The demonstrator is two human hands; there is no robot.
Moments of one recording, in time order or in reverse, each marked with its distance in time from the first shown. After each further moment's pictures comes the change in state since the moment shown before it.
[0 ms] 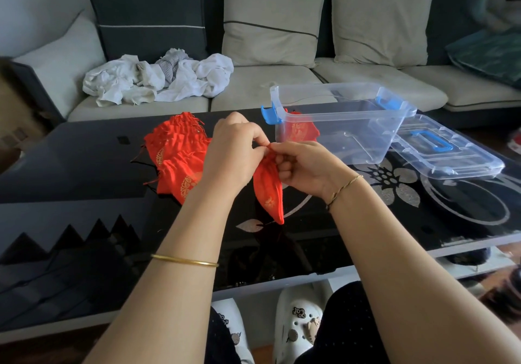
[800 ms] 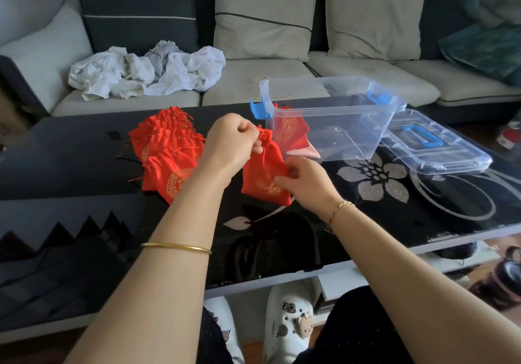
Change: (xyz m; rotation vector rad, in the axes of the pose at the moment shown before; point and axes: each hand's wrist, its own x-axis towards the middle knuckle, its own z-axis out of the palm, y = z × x) left_hand 0.008 0.017 0.009 -0.487 -0.102 -0.354; right_hand 0.005 0.044 -0.041 -0.978 0.291 -0.335
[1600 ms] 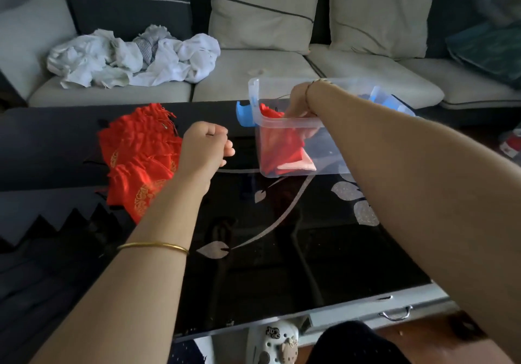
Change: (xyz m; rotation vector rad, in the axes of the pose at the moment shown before) left_hand 0.061 -0.036 0.022 -0.177 0.156 -0.233; right_hand 0.165 -0.064 -0.079 -0.738 -0.374 0.248
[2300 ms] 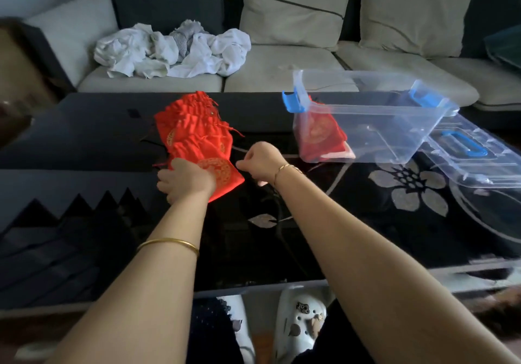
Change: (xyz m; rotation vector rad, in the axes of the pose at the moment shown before) left_hand -0.028 -0.061 -0.083 0.518 0.348 -0.464; right_hand -0.047 -0.107 0.150 0.534 0.080 -0.295
